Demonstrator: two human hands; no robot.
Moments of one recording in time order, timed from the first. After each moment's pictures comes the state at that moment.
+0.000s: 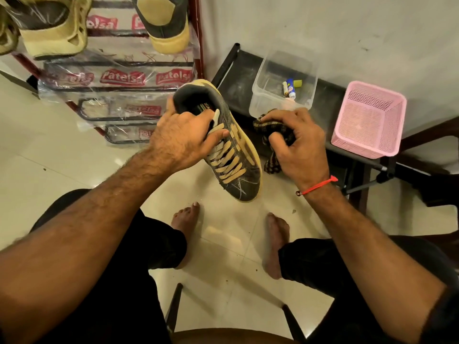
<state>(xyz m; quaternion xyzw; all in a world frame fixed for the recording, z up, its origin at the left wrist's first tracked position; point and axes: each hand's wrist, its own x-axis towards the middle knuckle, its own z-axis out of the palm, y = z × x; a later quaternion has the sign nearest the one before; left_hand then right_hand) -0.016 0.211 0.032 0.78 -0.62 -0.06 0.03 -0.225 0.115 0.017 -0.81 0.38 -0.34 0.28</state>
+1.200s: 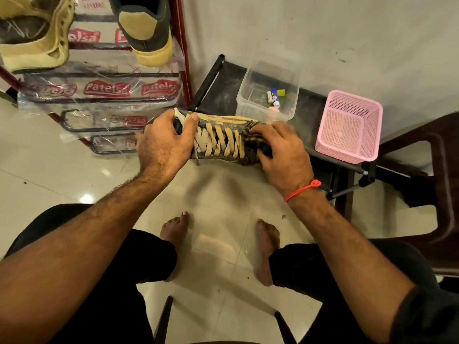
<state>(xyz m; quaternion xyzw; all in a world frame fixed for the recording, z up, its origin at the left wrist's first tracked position) -0.025 0.201 0.013 0.85 -0.36 -0.10 0.36 -0.227 0.113 0.006 -0.88 0.38 -0.22 0.15</state>
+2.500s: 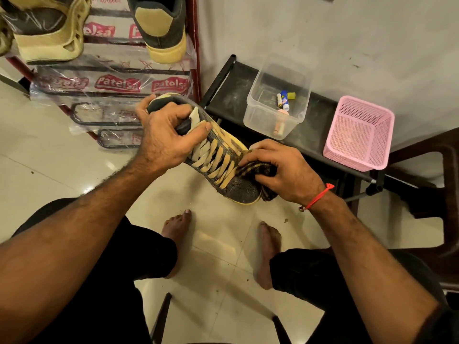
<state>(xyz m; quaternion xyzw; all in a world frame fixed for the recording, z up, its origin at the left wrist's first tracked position) 0.006 0.210 0.006 0.73 -0.53 -0.04 0.43 -0.242 0.101 0.017 -0.92 0.20 -0.13 0.30</state>
